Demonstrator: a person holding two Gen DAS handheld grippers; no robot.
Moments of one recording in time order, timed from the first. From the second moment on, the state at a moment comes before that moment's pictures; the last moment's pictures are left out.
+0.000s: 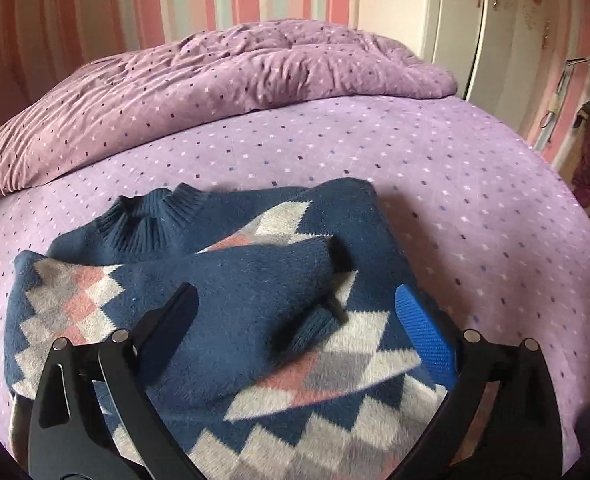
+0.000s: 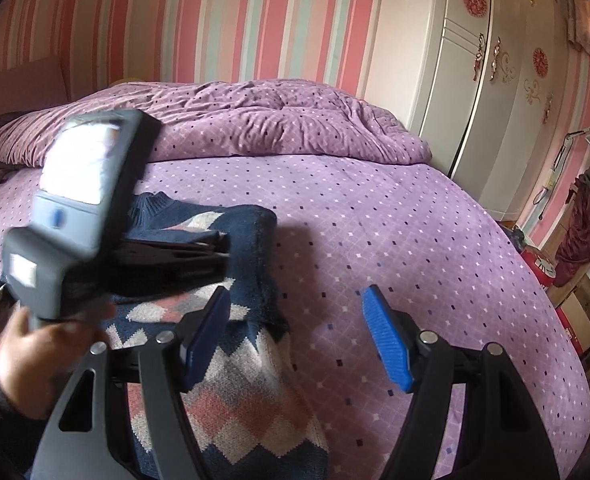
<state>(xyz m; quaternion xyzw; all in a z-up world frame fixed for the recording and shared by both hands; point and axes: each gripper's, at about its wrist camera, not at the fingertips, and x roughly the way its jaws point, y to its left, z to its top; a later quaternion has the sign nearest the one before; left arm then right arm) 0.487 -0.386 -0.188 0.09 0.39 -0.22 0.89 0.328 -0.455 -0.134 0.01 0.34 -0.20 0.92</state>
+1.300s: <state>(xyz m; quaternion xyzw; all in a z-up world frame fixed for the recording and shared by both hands) 0.504 -0.126 -0.230 0.05 0.40 -0.11 0.91 0.486 -0.434 -0.256 0.12 0.43 -0.02 0.90</state>
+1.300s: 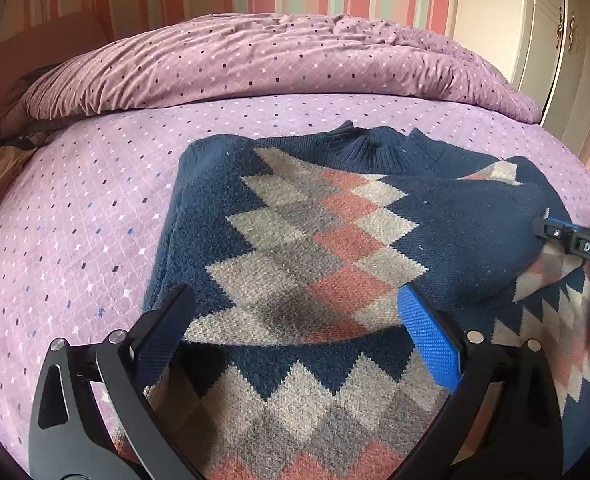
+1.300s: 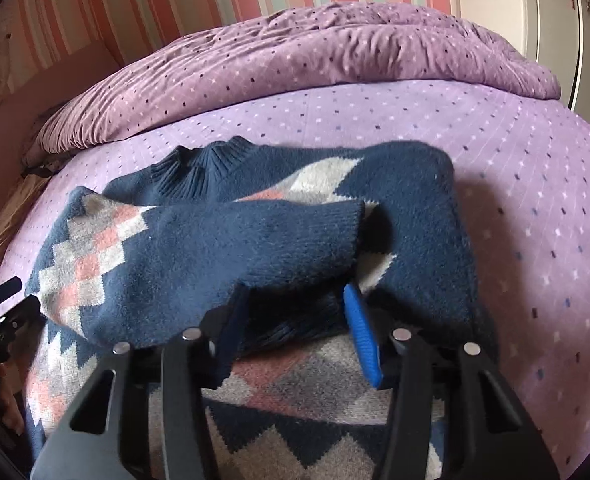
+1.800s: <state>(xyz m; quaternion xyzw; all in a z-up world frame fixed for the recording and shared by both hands) 0.497 -0.133 -0.221 0.07 0.39 -0.12 0.91 0.455 -0.426 -0.229 0.05 0.40 -0.04 0.91</state>
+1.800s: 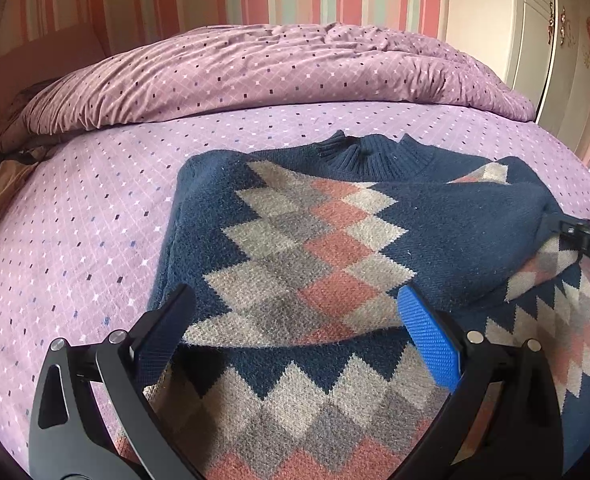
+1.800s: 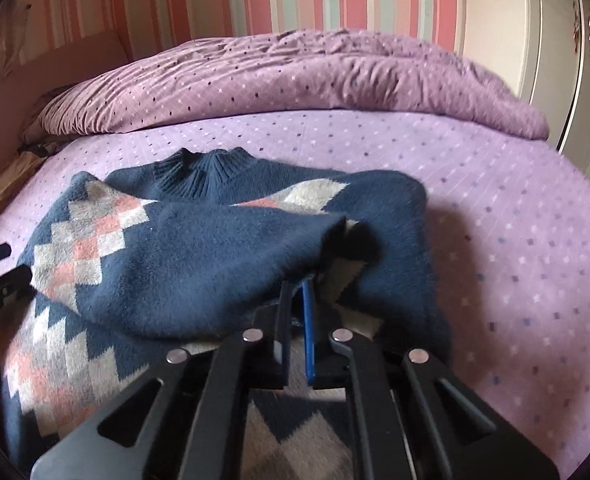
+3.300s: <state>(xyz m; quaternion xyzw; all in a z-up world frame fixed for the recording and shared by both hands) 0.502 -0.108 -0.220 0.03 0.40 -0.12 0.91 0.434 -0.406 -0.215 0.05 0.37 -0.04 0.93</state>
